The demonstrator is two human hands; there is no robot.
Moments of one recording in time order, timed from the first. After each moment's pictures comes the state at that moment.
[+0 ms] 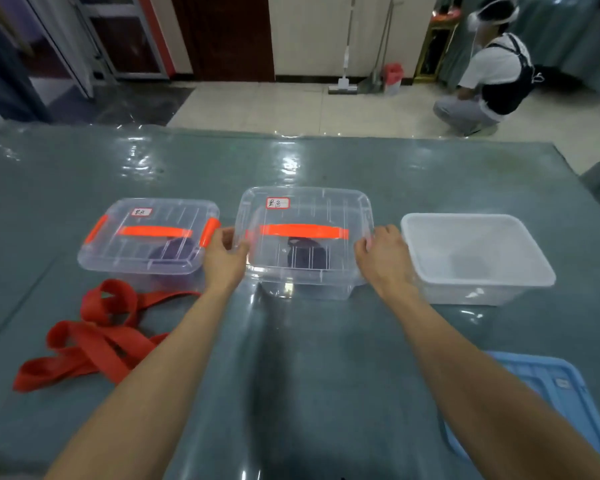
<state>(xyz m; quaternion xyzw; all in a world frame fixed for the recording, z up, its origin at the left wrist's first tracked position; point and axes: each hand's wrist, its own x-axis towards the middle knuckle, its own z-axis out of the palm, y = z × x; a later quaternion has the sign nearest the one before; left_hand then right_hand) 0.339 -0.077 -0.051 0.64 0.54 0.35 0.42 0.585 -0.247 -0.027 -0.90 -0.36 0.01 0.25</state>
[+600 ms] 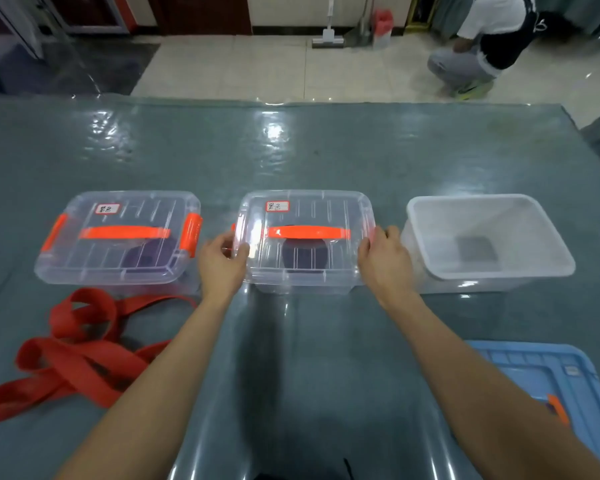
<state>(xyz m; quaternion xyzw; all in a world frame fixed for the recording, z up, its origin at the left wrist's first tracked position) 0.353 -0.049 -0.101 0.70 0.54 0.30 0.37 0.595 -0.230 -0.082 -0.93 -0.34 0.00 0.17</state>
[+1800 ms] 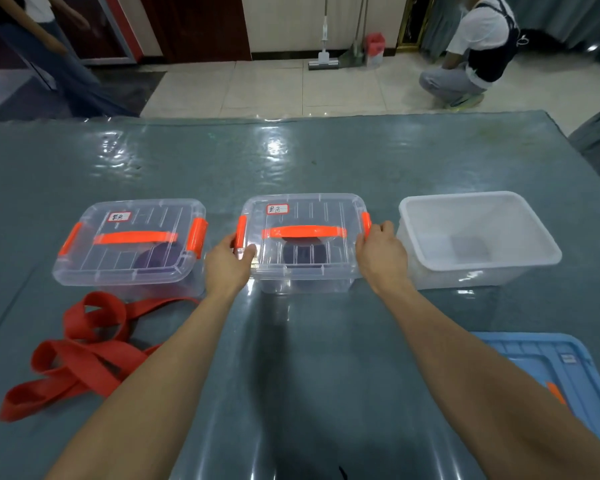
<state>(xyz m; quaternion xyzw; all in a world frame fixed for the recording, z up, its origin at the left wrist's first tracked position) 0.350 -0.063 -0.074 0.73 0.53 0.24 0.34 0.589 -0.233 -0.060 -0.93 -0.34 0.03 0.12</state>
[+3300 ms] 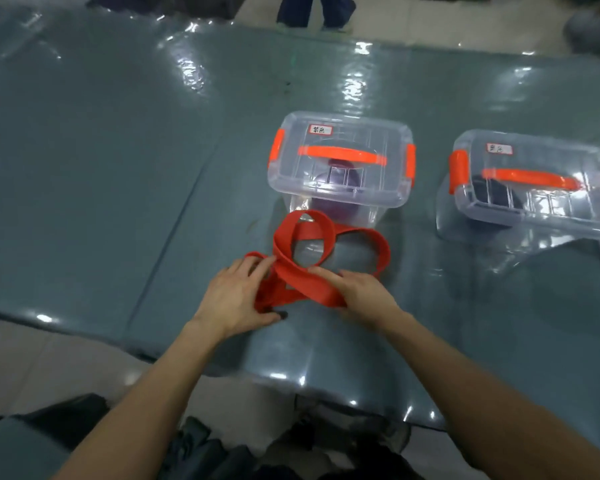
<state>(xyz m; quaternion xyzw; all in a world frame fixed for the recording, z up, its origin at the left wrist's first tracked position) -0.074 -0.011 -0.104 0.92 0.38 -0.07 0.12 0.189 -0.131 -0.126 -0.68 -0.69 0.23 0.03</state>
